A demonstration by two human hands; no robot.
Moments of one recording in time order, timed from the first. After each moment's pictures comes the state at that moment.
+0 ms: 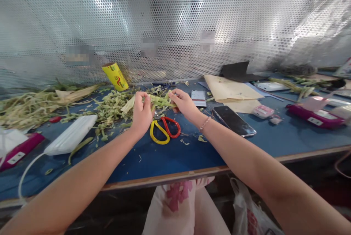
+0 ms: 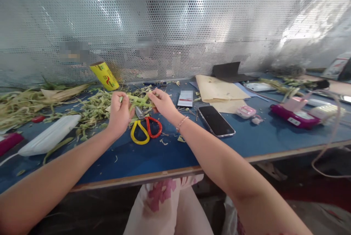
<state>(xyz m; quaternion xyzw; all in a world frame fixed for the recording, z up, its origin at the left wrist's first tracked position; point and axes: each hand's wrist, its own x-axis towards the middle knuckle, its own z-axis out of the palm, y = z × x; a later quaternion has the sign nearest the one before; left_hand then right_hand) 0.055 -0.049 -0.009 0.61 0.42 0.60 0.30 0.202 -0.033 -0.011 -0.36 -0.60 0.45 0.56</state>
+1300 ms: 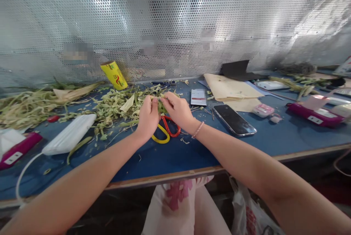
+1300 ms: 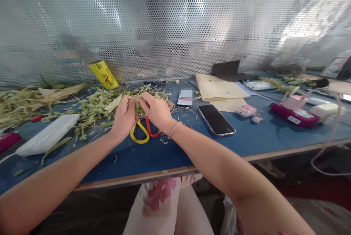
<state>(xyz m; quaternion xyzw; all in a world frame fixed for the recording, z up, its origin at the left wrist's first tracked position) 0.068 -0.069 -0.004 0.65 0.49 0.53 0.24 0.187 -0.057 -0.013 -0.42 -0.74 0.10 0.51</state>
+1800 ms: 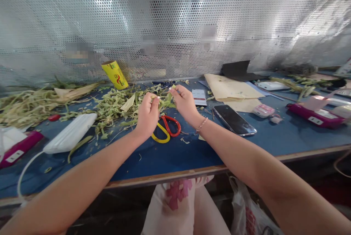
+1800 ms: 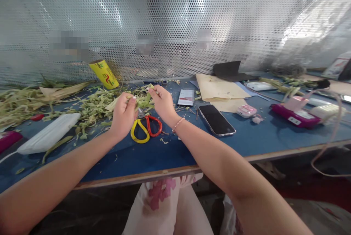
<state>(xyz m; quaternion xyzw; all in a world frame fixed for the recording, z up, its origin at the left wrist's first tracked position) 0.066 -0.067 -0.006 0.66 0.42 0.56 0.27 0.194 -0.036 -0.009 -0.39 -0.62 0.26 0.63</state>
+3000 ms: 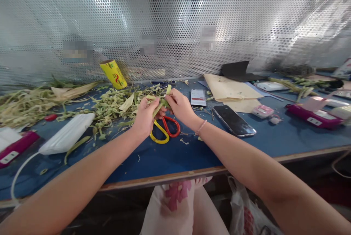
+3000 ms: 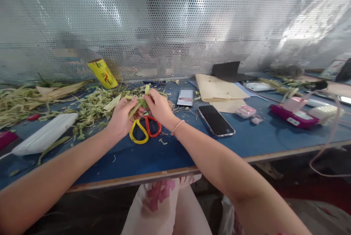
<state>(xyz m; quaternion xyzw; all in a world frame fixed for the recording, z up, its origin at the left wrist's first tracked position) 0.071 -0.067 0.001 0.50 0.40 0.56 0.52 0.193 -0.043 -0.016 -0.40 -0.71 0.21 0.54</state>
